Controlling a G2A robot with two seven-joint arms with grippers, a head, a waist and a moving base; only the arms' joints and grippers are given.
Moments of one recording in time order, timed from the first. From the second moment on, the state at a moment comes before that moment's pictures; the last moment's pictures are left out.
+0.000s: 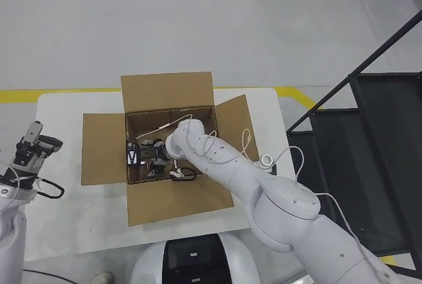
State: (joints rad) left arm 1.56 -1.01 -1.80 -1.62 -0.33 -0.40 -0.51; right arm -0.42 -1.84 0.41 -0.34 -1.40 -0.77 0.11
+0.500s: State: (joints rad) left arm 1.56 -1.01 -1.80 -1.62 -0.33 -0.40 -0.51; right arm -0.44 -1.89 0.40 -0.27 -1.41 -0.71 0.08
